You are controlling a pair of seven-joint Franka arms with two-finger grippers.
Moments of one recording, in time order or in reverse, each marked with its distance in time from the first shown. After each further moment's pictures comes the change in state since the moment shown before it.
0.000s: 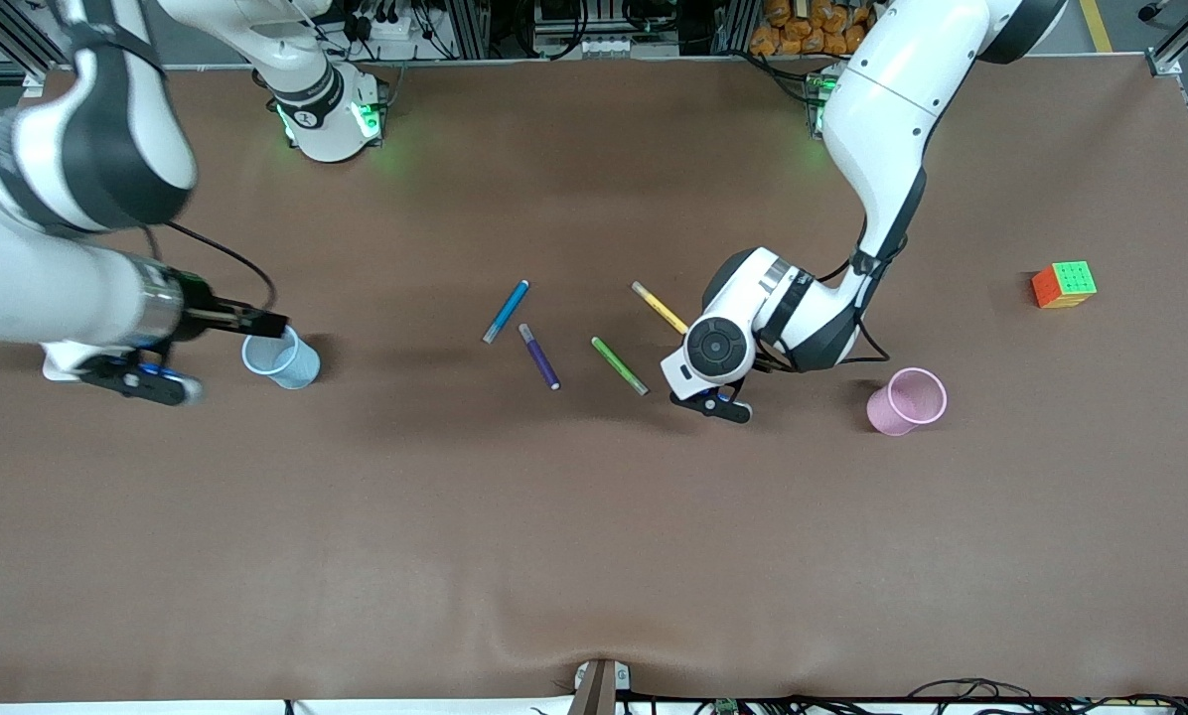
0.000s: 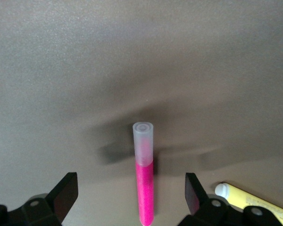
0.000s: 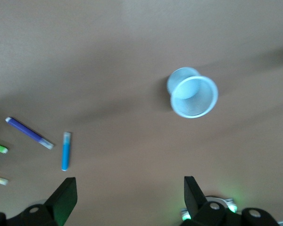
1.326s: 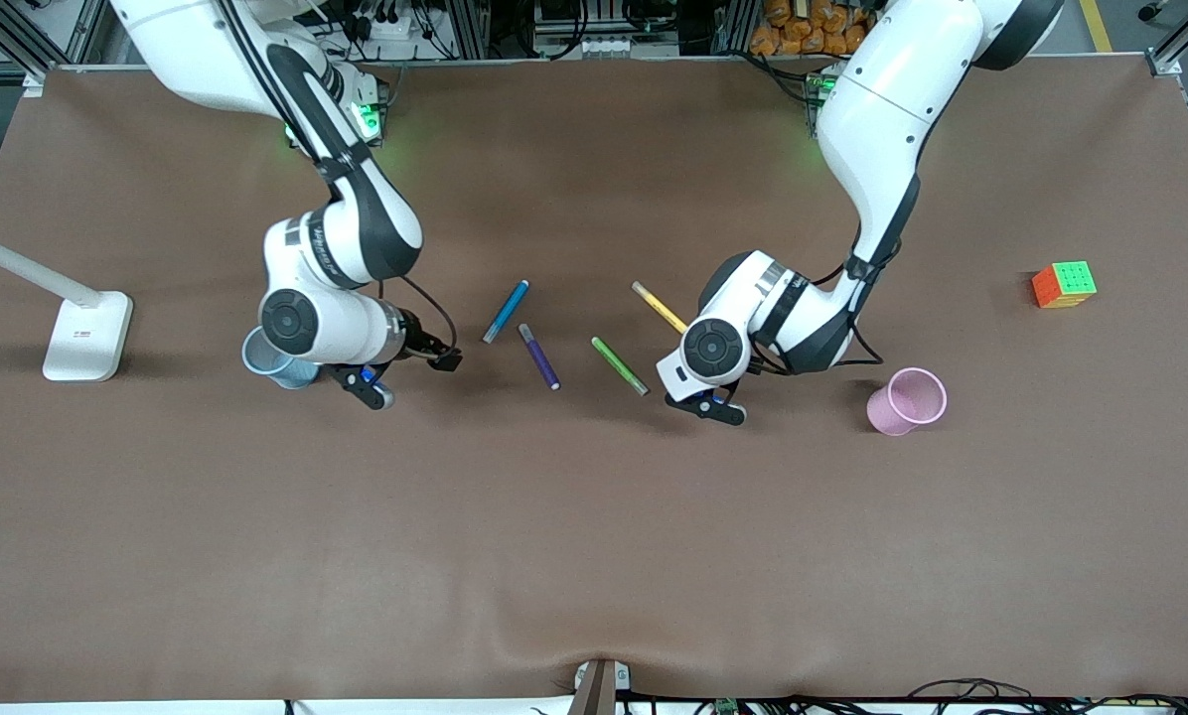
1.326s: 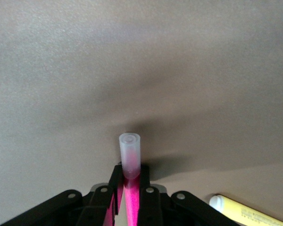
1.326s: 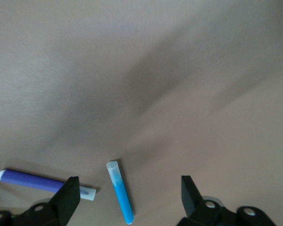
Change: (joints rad) left arm -0.001 0.018 -0.001 0.009 0.008 0.034 0.000; right arm 0.235 0.118 0.003 -0.467 0.233 0.665 0.388
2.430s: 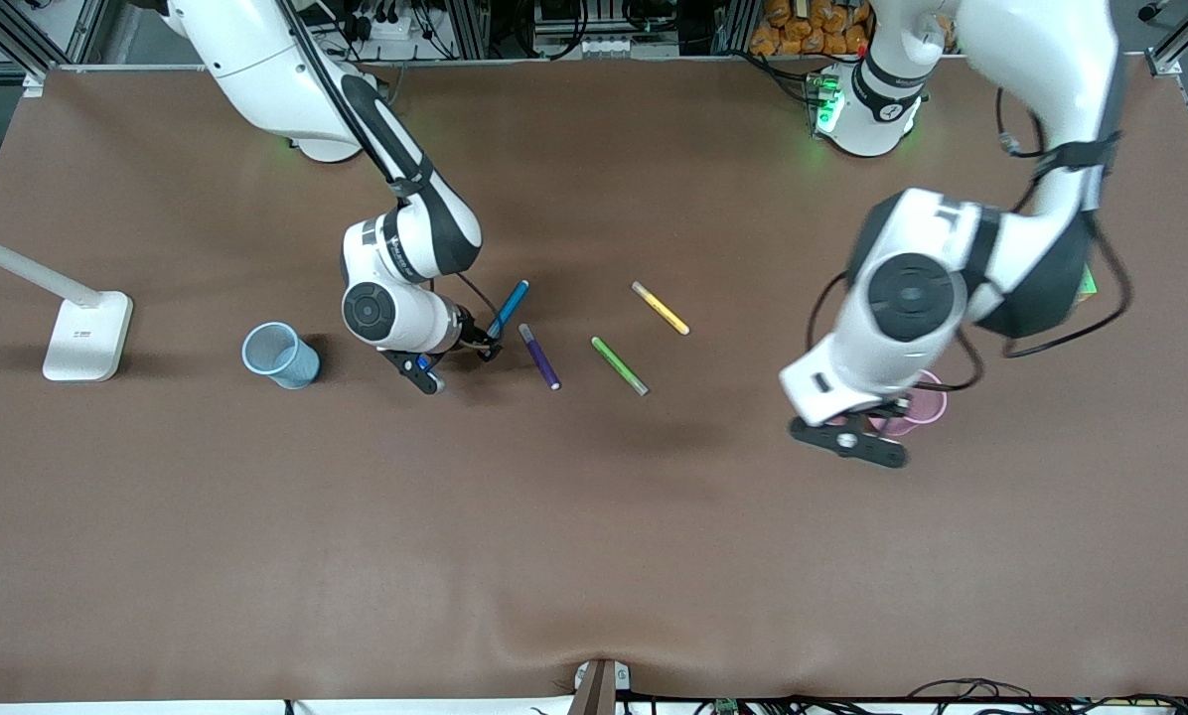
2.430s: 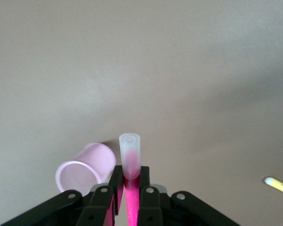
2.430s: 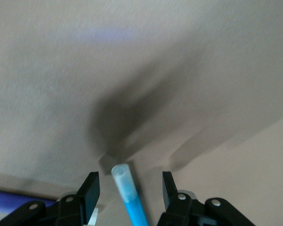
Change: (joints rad) left arm 0.211 -0.282 0.010 0.181 0.096 -0.151 0.267; right arm 0.128 0.092 0.000 -0.052 0.067 0.190 0.077
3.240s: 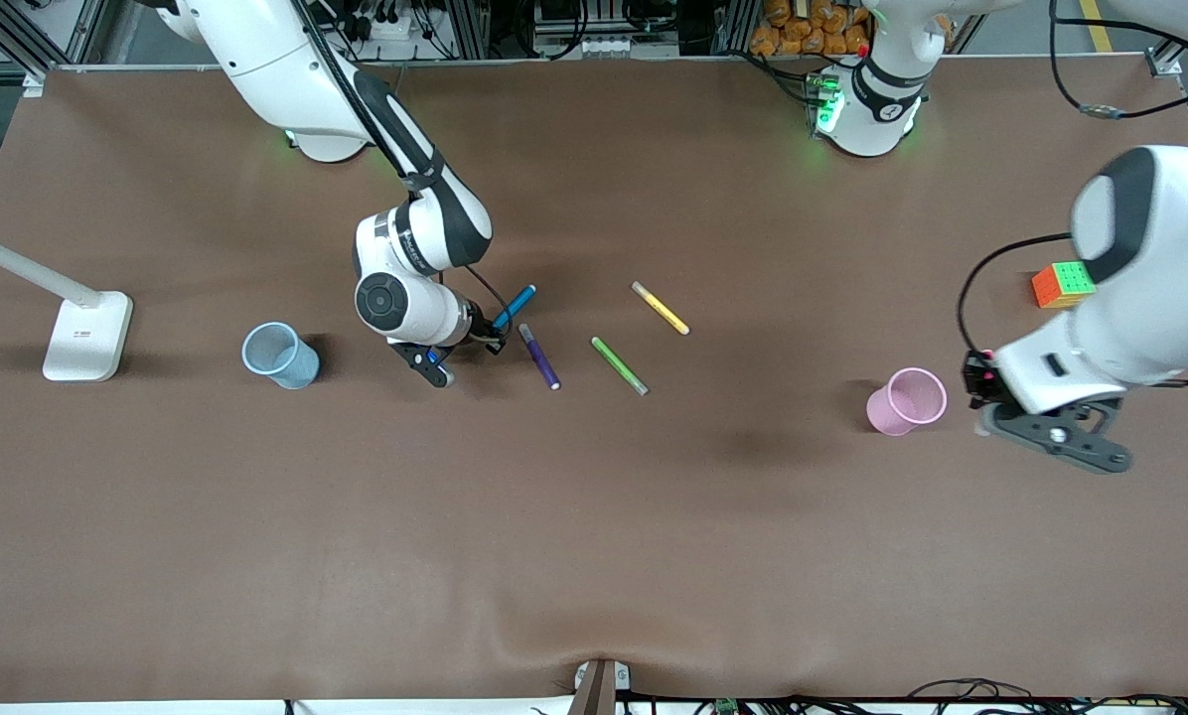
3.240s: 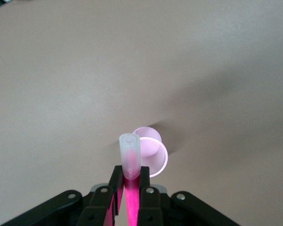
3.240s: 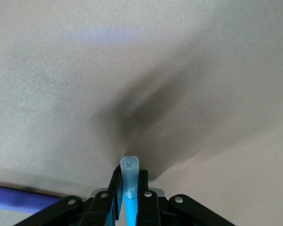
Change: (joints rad) left arm 0.282 -0.121 -0.001 -0.038 -0.195 -0.028 0.409; right arm 0.021 0.000 -0.003 -0.023 0.014 0.039 0.003
